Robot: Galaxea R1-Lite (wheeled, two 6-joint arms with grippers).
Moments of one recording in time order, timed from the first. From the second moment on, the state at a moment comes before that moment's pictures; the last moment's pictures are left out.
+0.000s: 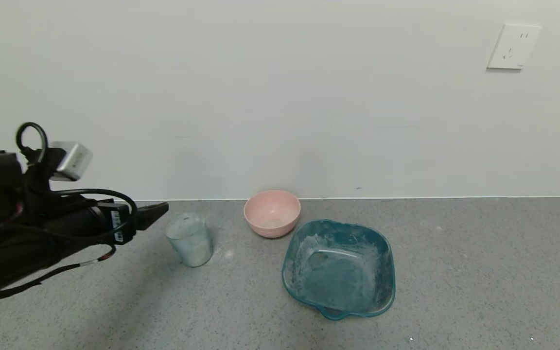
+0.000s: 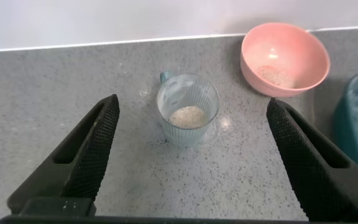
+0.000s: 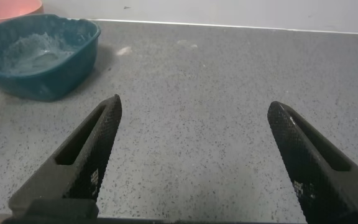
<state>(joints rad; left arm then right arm) -0.08 1.42 -0.67 -0.43 -0.03 0.00 0.00 0.00 0.00 0.00 0.00 -0.01</state>
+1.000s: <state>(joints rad) -0.07 0.64 -0.72 0.13 0.00 -0.01 0.00 0.00 0.00 0.00 0.00 0.00</state>
